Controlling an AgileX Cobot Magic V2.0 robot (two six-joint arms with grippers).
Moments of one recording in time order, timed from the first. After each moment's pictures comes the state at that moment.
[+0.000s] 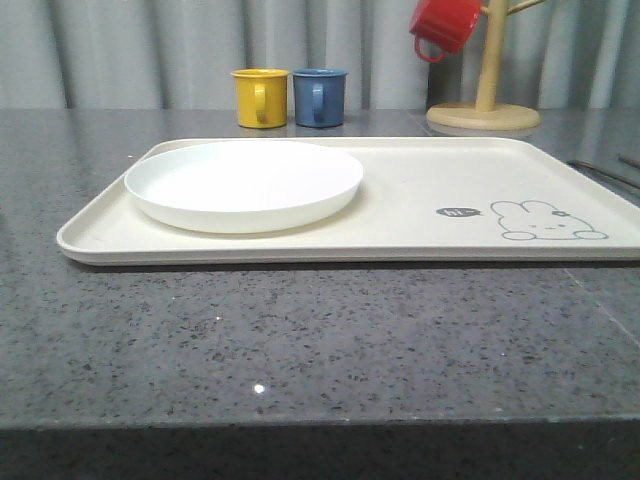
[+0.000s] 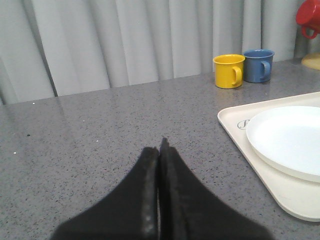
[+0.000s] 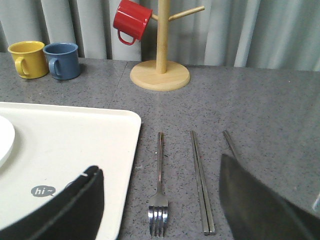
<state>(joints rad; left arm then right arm) -0.12 0.17 -0.37 0.04 0.35 0.10 0.02 0.46 -0.54 0.09 0.36 -0.05</state>
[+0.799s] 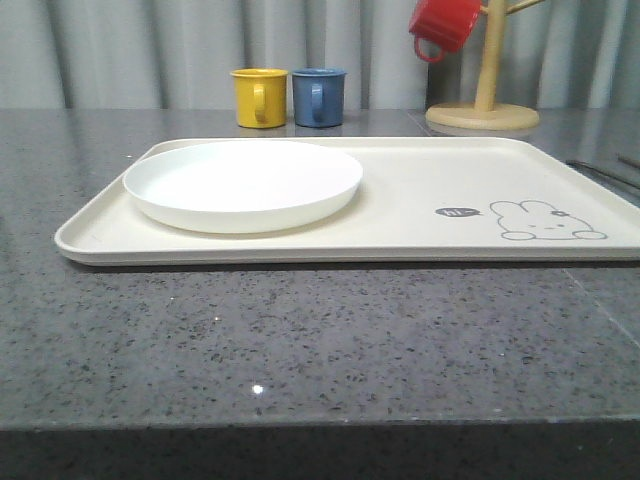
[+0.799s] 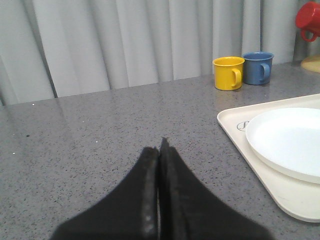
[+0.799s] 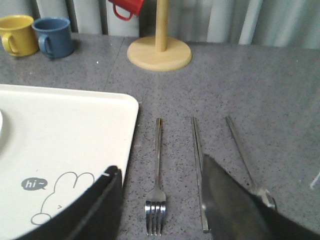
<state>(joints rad) -0.12 0.16 -0.36 0.03 0.35 0.10 0.02 0.68 -0.68 0.07 0.43 -0.05</state>
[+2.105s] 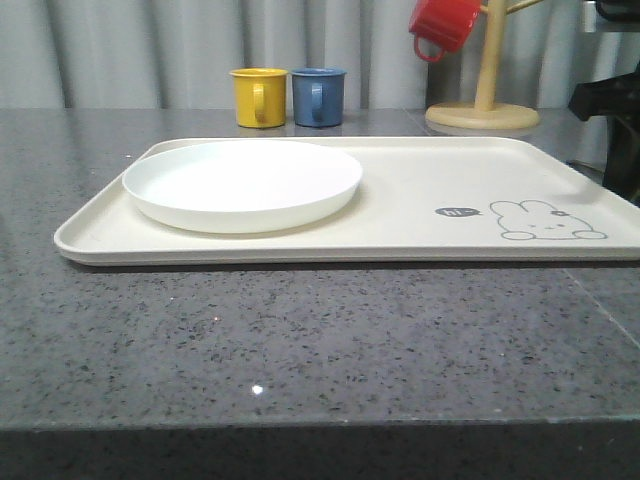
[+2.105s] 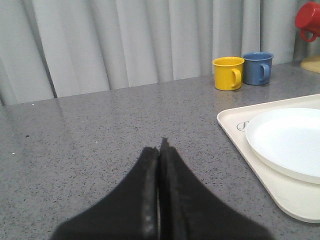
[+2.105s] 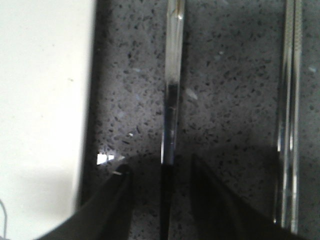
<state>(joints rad) -0.12 0.16 -0.36 0.03 0.35 0.10 0.02 1.67 -1.22 0.07 0.79 -0.05</state>
